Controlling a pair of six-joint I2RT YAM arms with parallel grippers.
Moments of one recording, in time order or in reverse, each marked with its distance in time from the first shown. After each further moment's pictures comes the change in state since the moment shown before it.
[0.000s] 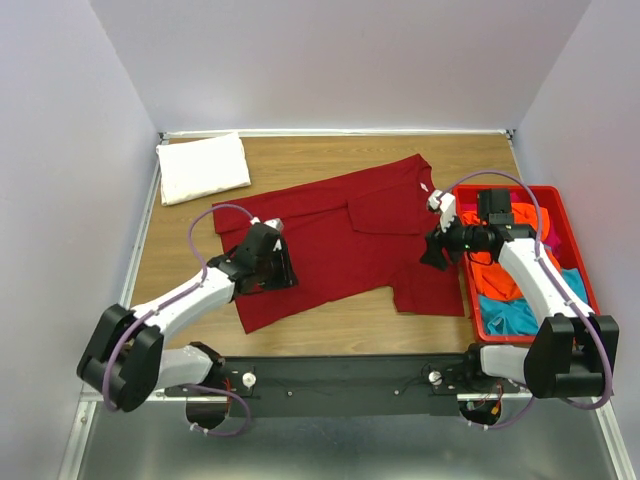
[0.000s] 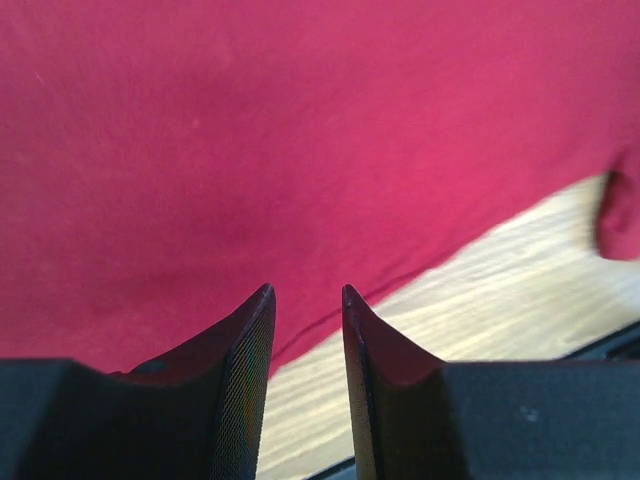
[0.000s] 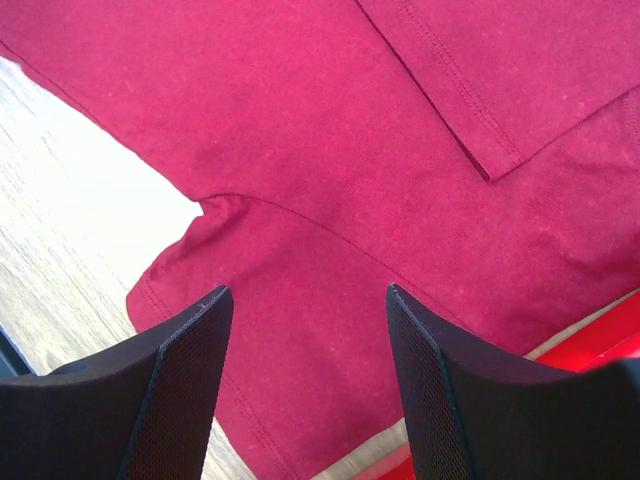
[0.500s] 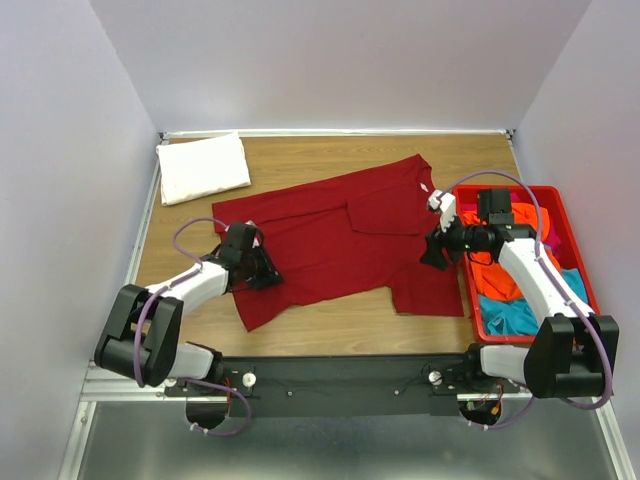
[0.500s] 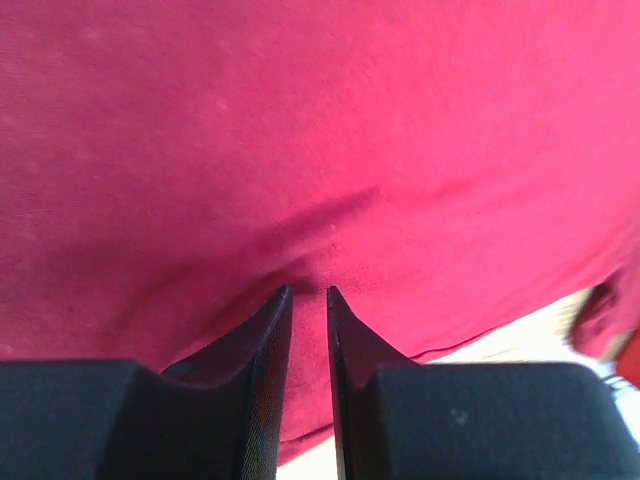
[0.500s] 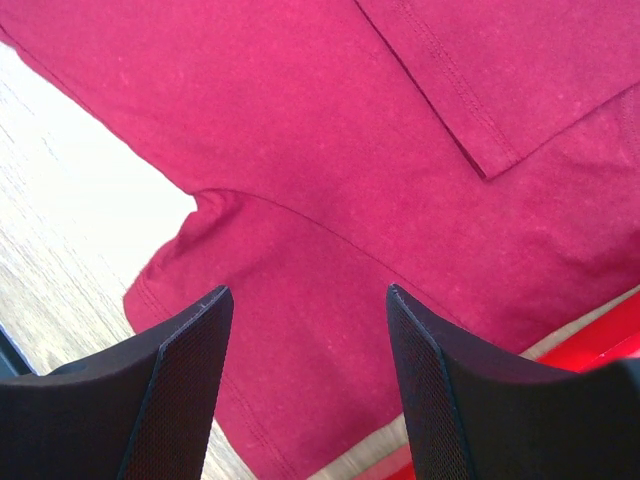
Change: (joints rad) left arm 0.209 0.175 -0.090 0.162 0.103 -0.136; right arm 0.000 0.000 0.000 0.001 0.000 0.003
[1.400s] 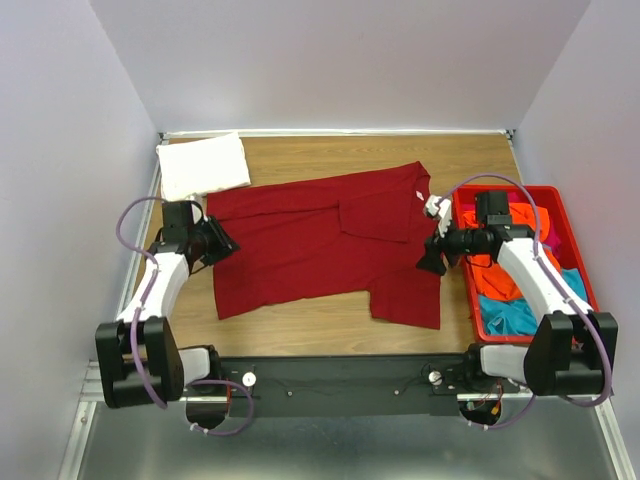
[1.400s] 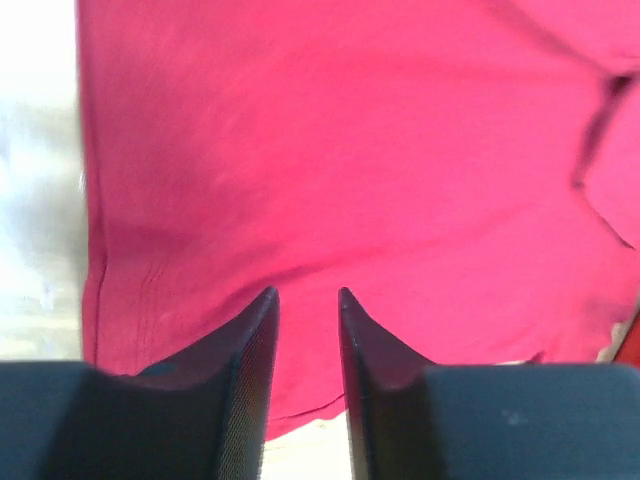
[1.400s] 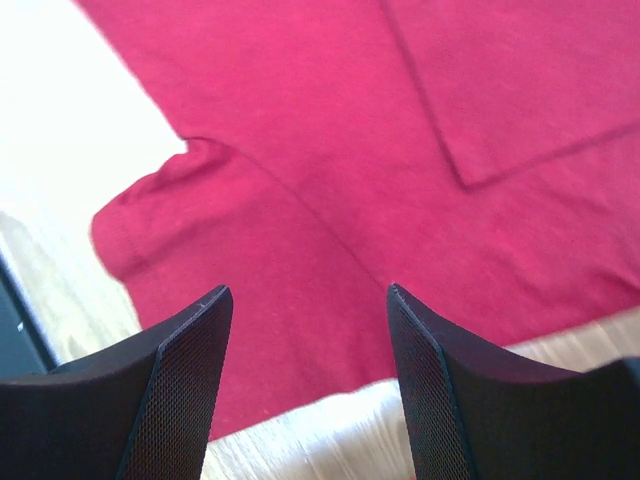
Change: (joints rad) left arm 0.455 -0.096 0.151 -0.206 0.131 0.270; right arm 0.000 0.001 -0.010 -0.023 -0.094 -0.078
